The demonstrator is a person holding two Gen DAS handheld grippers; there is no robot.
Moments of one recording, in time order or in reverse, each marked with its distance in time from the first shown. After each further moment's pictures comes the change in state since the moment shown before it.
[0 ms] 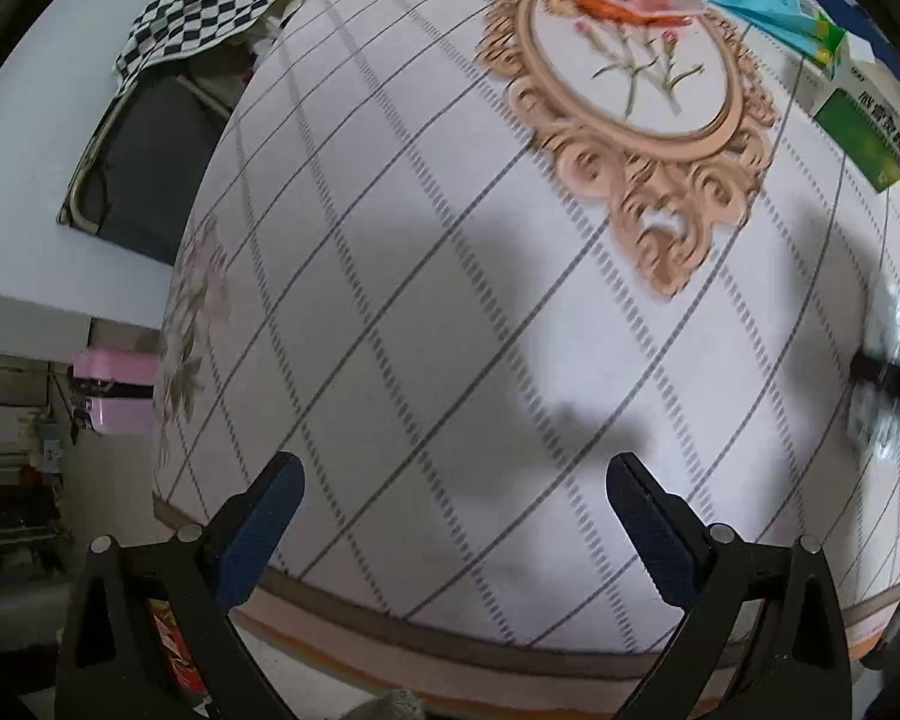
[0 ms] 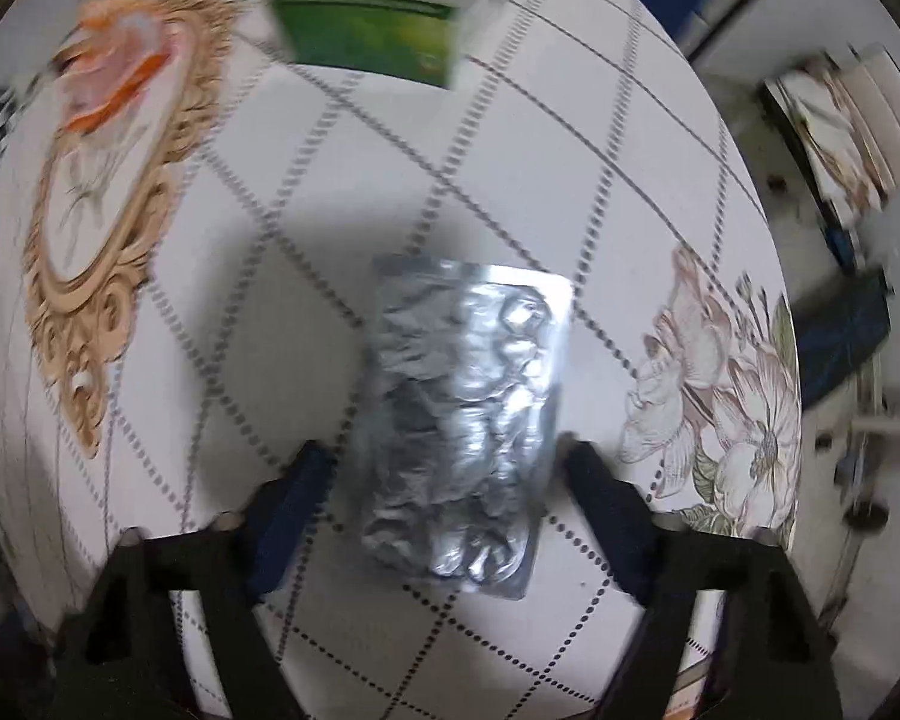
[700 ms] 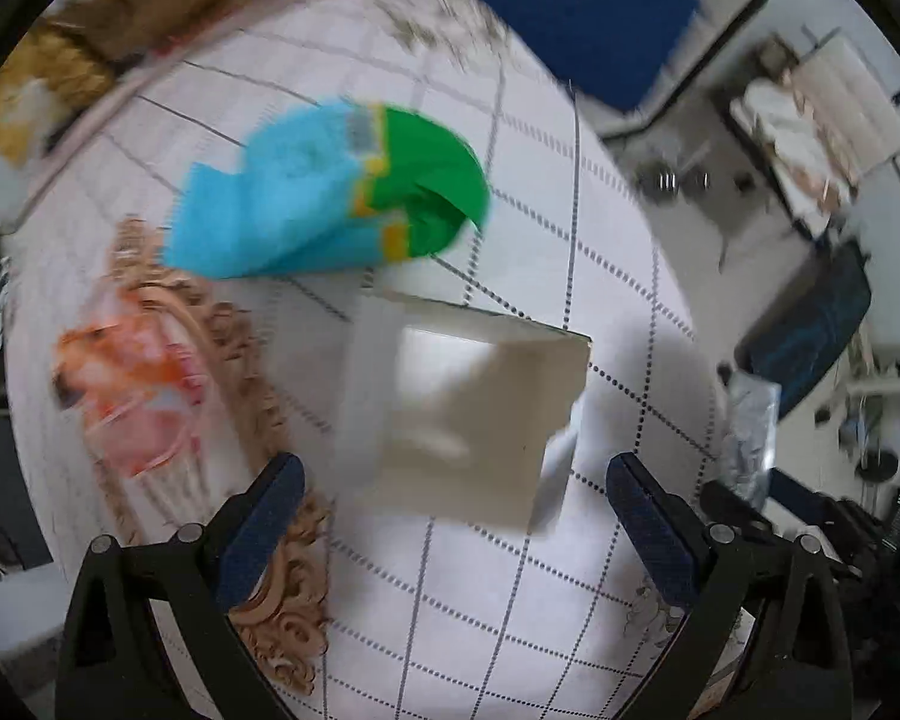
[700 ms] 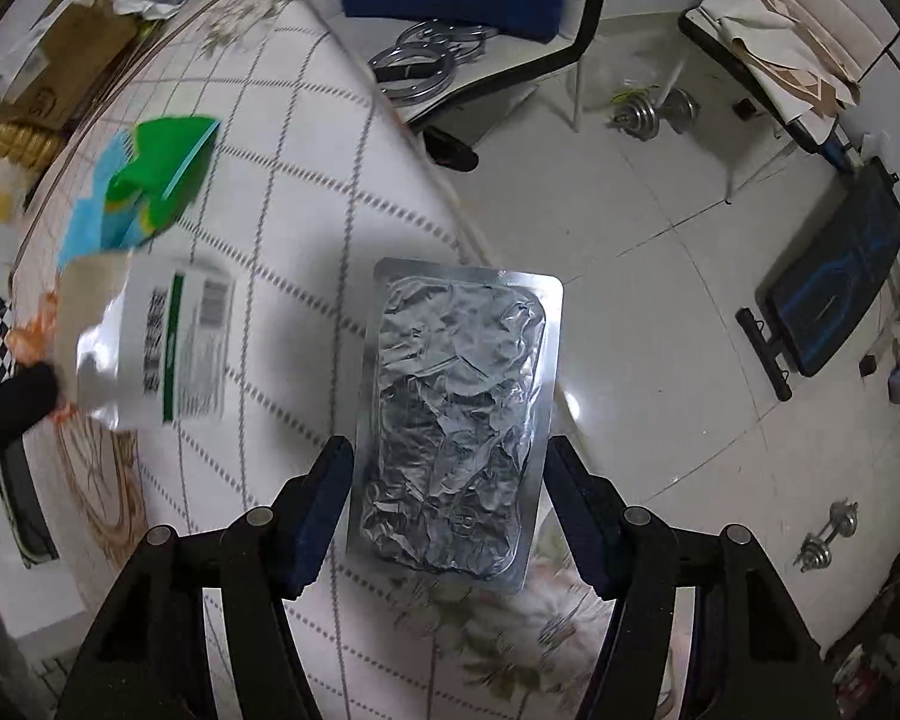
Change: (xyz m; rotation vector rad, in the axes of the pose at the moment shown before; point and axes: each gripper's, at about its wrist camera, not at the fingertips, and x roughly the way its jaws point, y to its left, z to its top) left arm -0.066 -0.261 0.172 0.536 0.010 -0.264; right arm -0.024 -0.161 0.107 0.340 -0.012 0.151
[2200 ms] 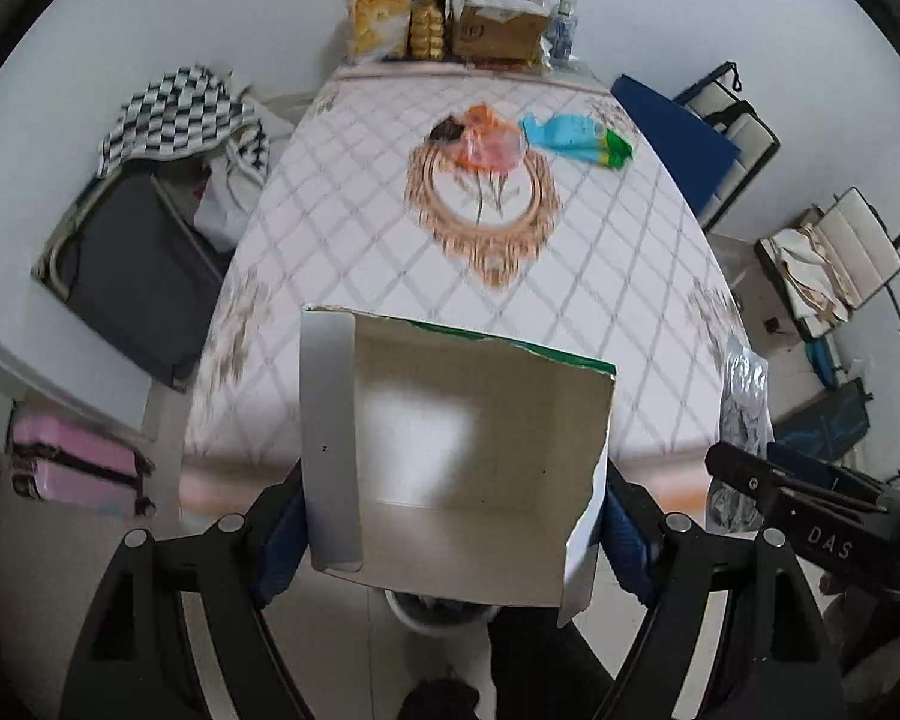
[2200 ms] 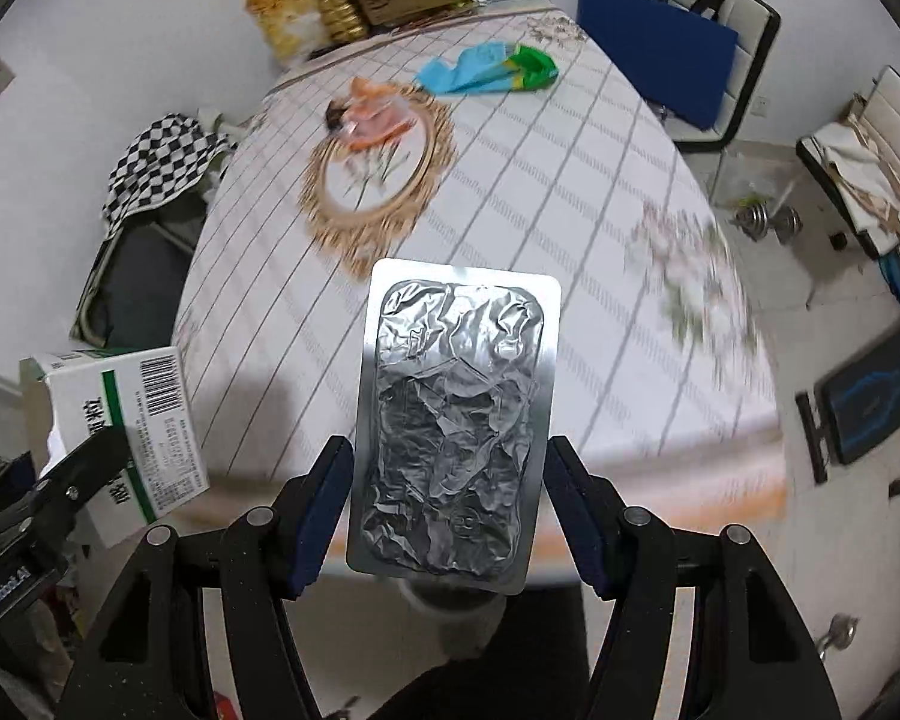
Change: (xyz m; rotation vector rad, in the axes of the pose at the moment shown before) left arm -0.152 0.082 -0.475 -0.386 -0.377 0.047; right arm -0.125 0.058 -0.365 -0.400 -0.209 0.184
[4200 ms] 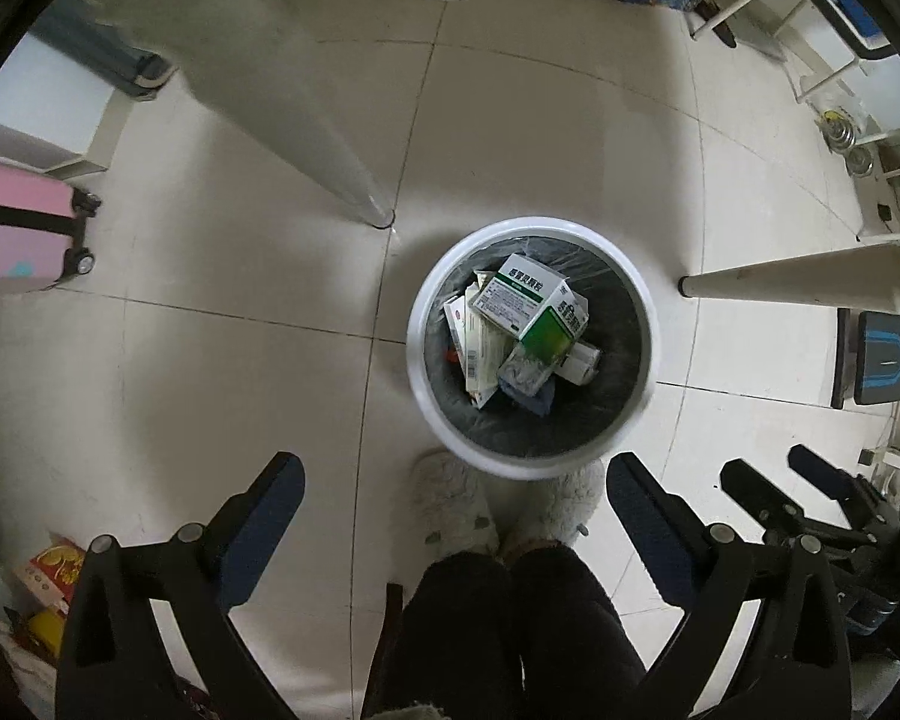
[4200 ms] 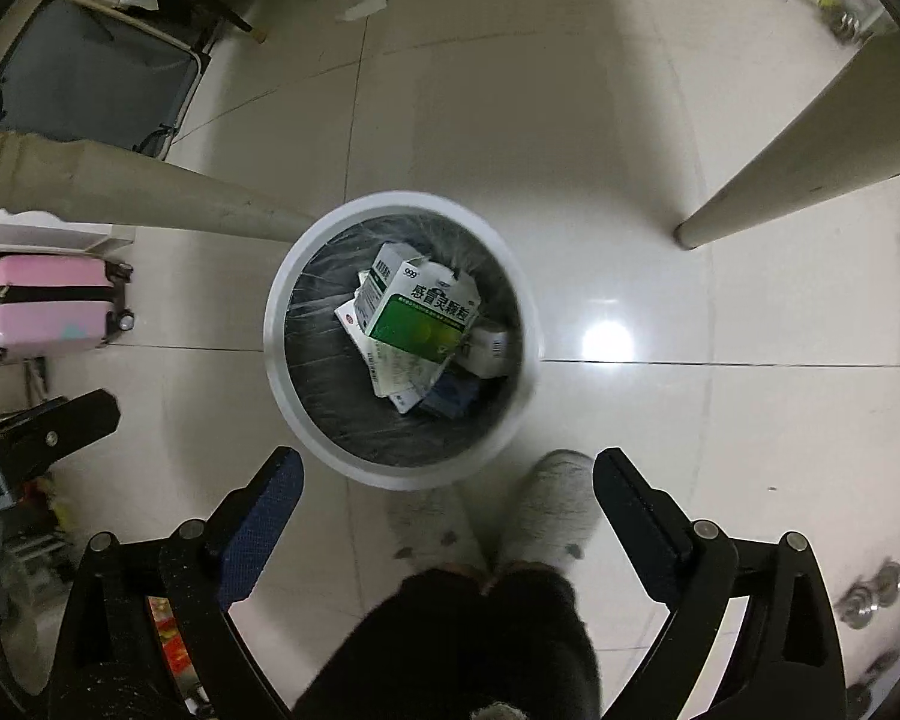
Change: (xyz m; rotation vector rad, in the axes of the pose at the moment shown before) left arm 0.338 0.089 -0.260 -0.168 0.515 0.058; right arm 0.387 -0.069 -0.308 -0.069 0.426 -0.022
